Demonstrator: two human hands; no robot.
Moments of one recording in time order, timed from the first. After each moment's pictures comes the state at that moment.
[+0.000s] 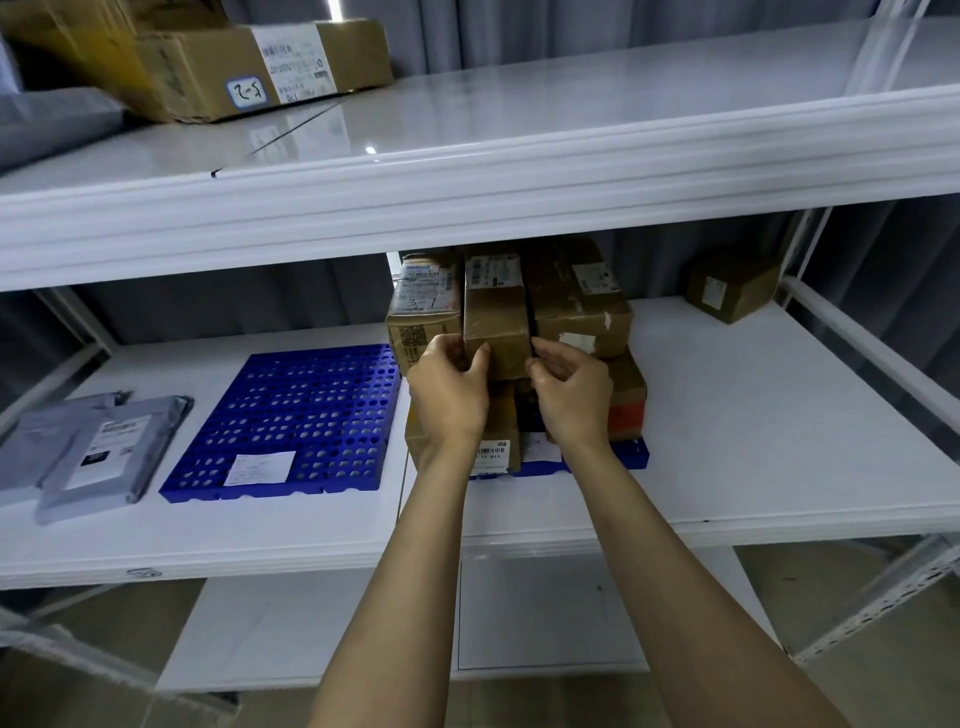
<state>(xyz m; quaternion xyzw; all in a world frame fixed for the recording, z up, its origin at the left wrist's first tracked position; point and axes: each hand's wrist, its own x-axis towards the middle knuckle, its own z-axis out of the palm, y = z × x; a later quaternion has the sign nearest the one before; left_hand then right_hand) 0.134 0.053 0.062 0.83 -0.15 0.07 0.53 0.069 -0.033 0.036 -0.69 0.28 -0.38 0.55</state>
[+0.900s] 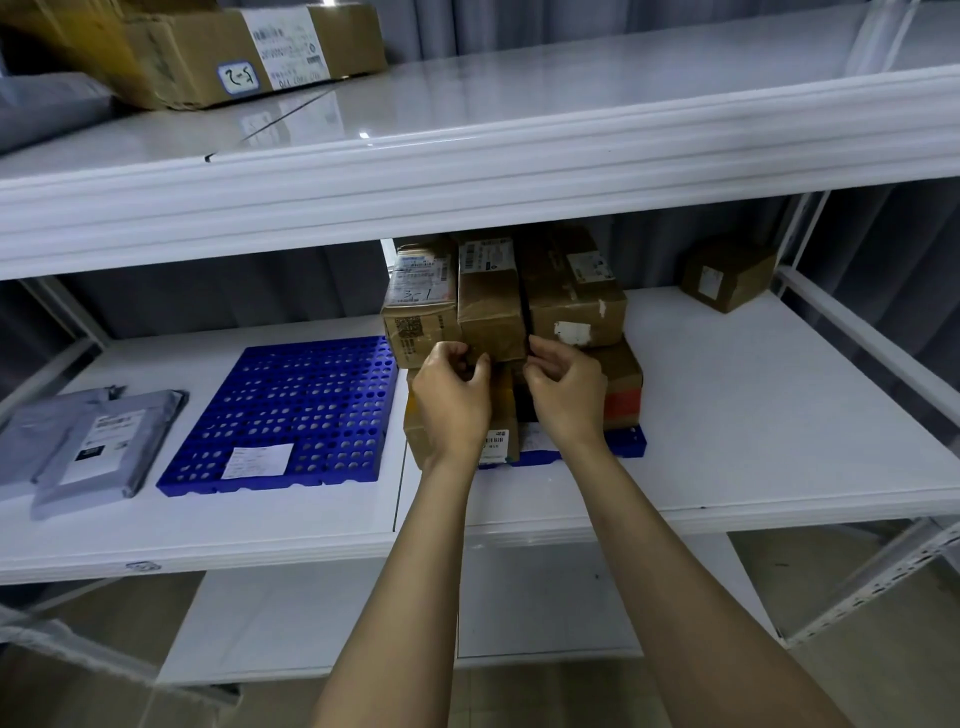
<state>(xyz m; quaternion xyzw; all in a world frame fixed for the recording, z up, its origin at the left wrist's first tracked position) 0.129 0.056 0.043 0.84 -0.16 0.08 0.52 0.066 -0.028 0.028 -0.70 0.27 -0.37 0.55</state>
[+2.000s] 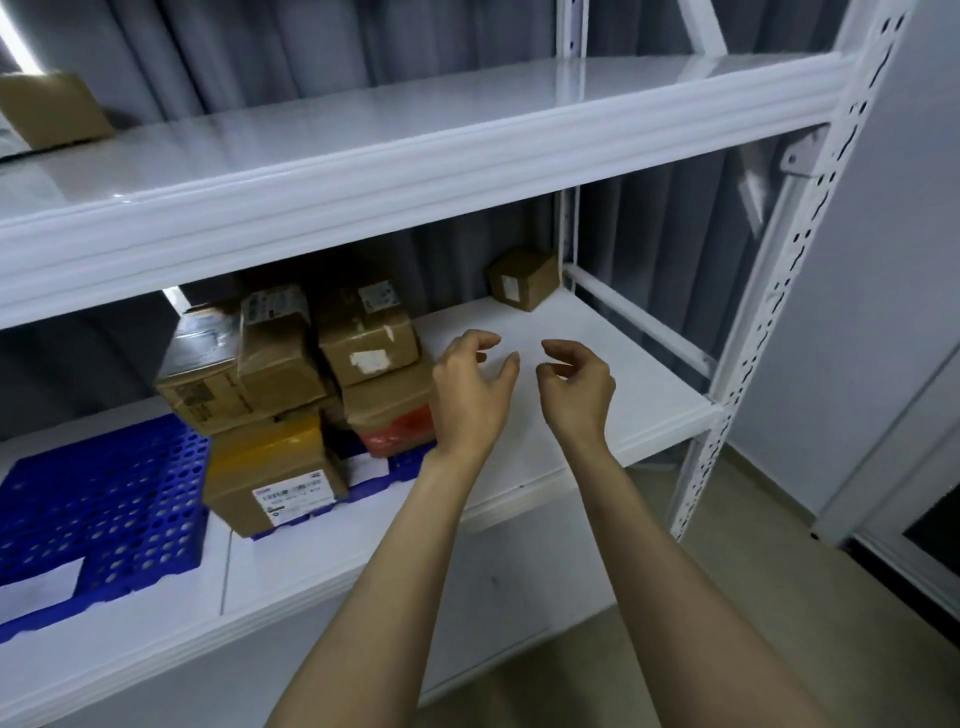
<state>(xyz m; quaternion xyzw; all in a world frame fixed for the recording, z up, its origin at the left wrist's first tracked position) -0.014 -0.079 0.048 0.74 -0.43 0.02 0.51 -0.095 -0.141 0.027 -0.58 0.44 -0.50 0.46</state>
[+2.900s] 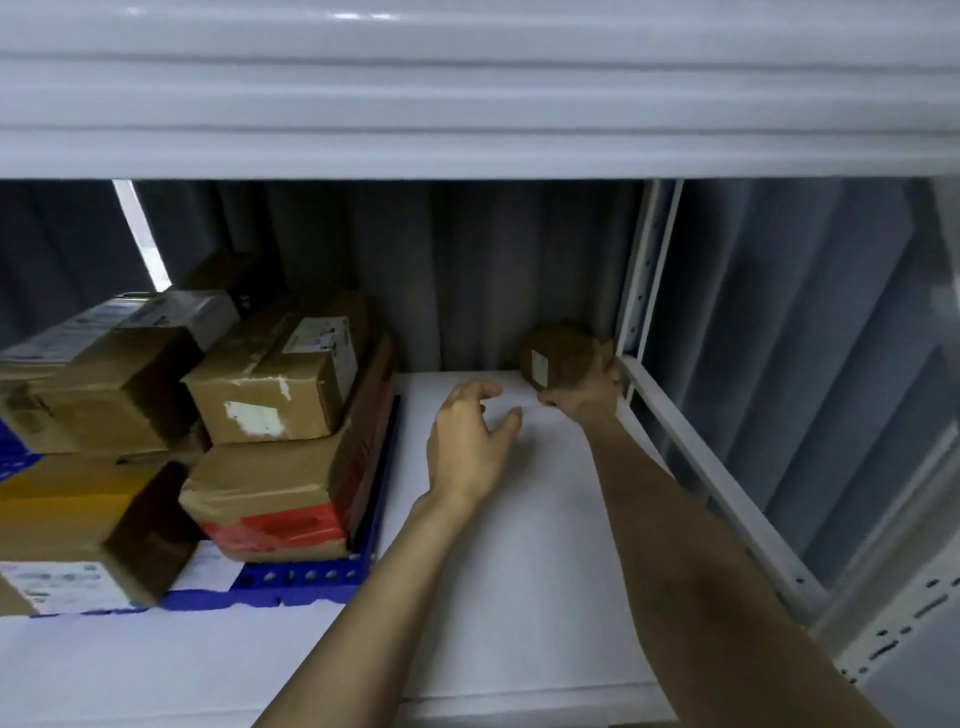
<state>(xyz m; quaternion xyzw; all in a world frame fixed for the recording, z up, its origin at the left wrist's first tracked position) 0.037 -0.265 -0.026 0.80 -0.32 0.08 0.49 0.051 -0.480 -0.061 -0.82 0.45 -0.22 0.28</state>
